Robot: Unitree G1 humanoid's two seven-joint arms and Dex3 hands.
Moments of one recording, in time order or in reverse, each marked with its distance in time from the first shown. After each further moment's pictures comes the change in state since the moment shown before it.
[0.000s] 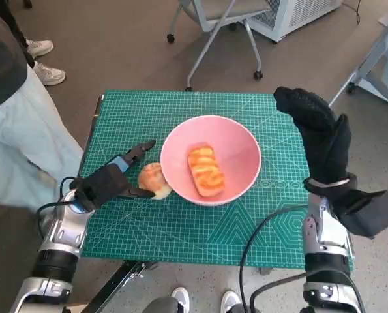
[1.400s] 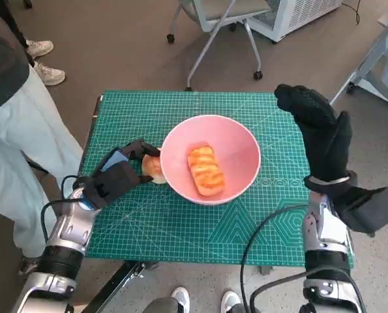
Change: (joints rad) left arm -0.006 0.012 -0.038 0.006 0.061 0.026 0.079; right arm -0.021 0.001 -0.006 0.029 0.005 -0.005 0.015
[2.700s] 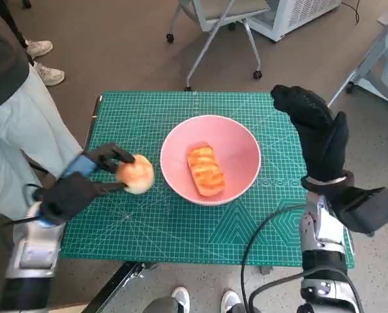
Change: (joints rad) left arm 0.245 0.100 0.261 -0.521 -0.084 0.047 -0.028; right arm 0.002 0.017 0.001 -0.007 0.005 0.005 0.010
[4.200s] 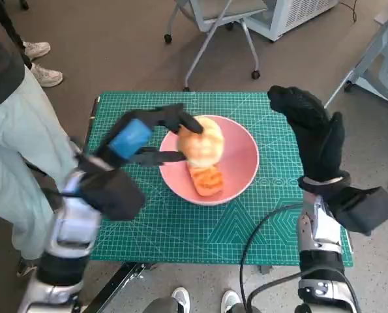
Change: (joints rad) left arm -0.331 -0.200 -0.280 0.008 0.107 -0.063 0.021; right arm 0.008 0.011 -0.001 -0.009 0.000 0.003 0.009
